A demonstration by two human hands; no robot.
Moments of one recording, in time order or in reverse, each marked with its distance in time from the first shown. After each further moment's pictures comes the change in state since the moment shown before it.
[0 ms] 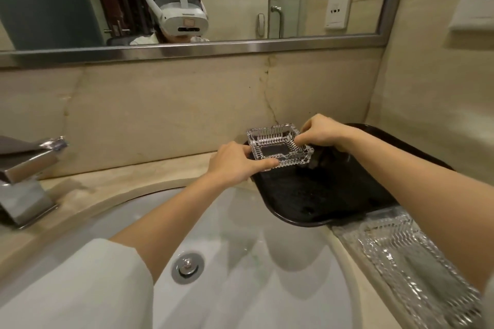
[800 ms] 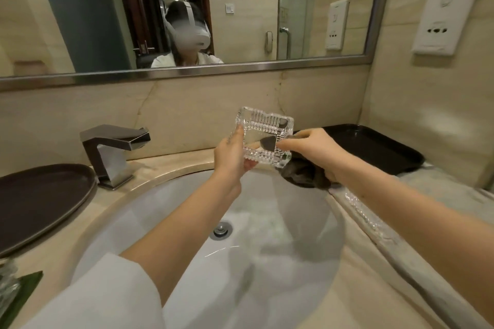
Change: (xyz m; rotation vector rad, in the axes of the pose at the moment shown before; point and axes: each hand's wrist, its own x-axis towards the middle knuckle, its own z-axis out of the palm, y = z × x) left_hand -0.132 0.039 -0.051 -1.180 0.319 -0.280; right_hand -0.178 -0.069 0.029 0.611 0.051 -0.025
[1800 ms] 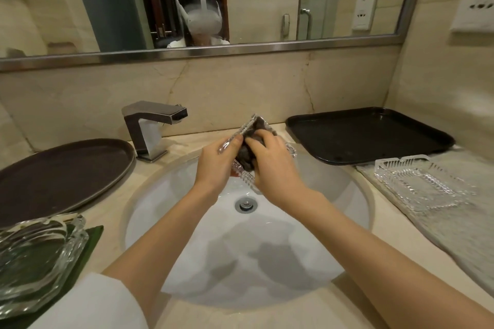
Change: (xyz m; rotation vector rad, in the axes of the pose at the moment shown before) left_hand -0.034 -0.005 -0.102 0.369 -0.039 0.334; right_hand -0.049 0.014 0.134 -0.670 0.175 -0.701
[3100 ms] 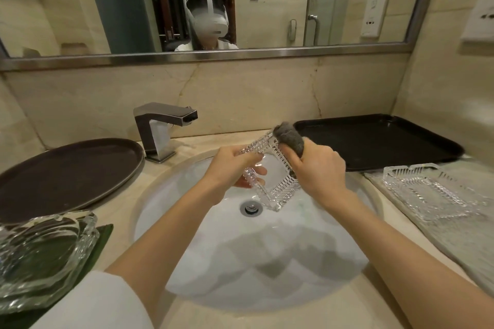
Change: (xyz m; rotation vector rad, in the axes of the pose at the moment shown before) left_hand -0.004 0.021 -0.008 0.080 -0.247 -0.274; right_hand 0.001 0.039 -0.021 -0.165 0.128 0.346
